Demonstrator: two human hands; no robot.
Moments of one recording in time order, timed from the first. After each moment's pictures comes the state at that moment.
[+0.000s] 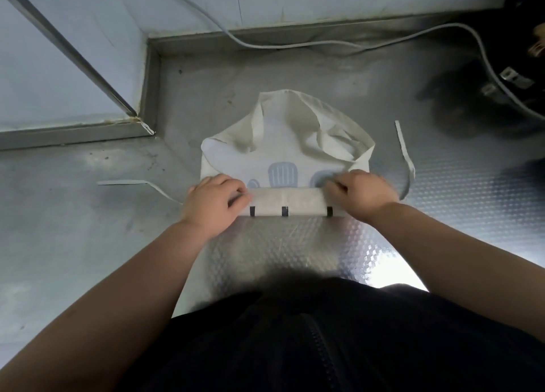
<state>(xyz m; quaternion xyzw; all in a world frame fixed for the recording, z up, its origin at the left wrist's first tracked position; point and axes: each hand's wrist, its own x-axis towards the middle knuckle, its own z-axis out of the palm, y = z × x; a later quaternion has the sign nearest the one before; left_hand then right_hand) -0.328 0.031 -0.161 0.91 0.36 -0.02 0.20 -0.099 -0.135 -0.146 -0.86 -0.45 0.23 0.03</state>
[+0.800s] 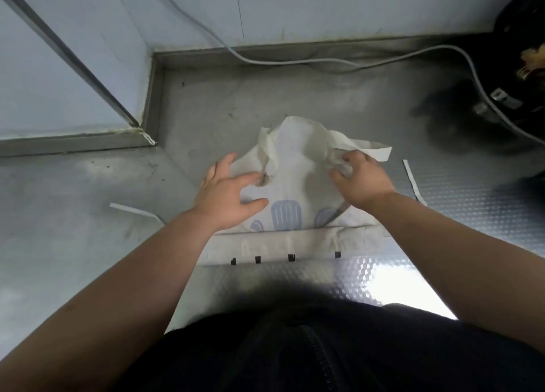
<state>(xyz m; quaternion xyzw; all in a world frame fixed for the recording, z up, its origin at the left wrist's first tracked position) -0.295 0.027 -0.127 0.89 0.37 -0.07 0.26 -0.086 -0.113 -0.121 -0.90 -0.31 0.27 0.17</state>
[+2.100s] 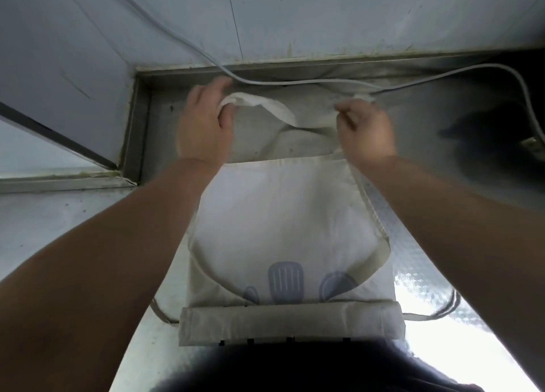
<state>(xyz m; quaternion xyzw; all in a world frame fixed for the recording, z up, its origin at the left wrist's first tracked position) -0.178 0.162 -0.106 0.85 0.42 0.27 0.19 0.007 0.022 -0.122 -0.85 -0.32 0.16 0.39</state>
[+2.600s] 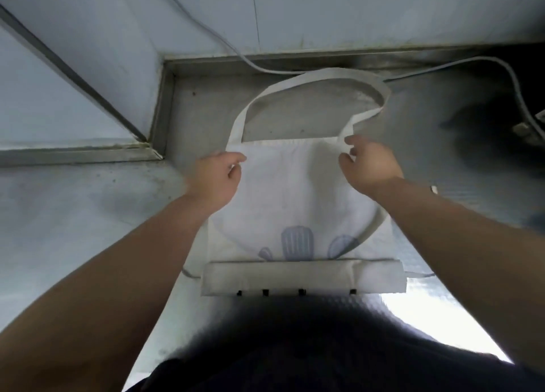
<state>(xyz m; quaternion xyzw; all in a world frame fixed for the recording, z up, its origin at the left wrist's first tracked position) -0.262 0.101 -0.137 0.86 0.45 0.09 0.24 -0.042 -0.039 -0.122 -0.89 -0.37 0.20 0.18</state>
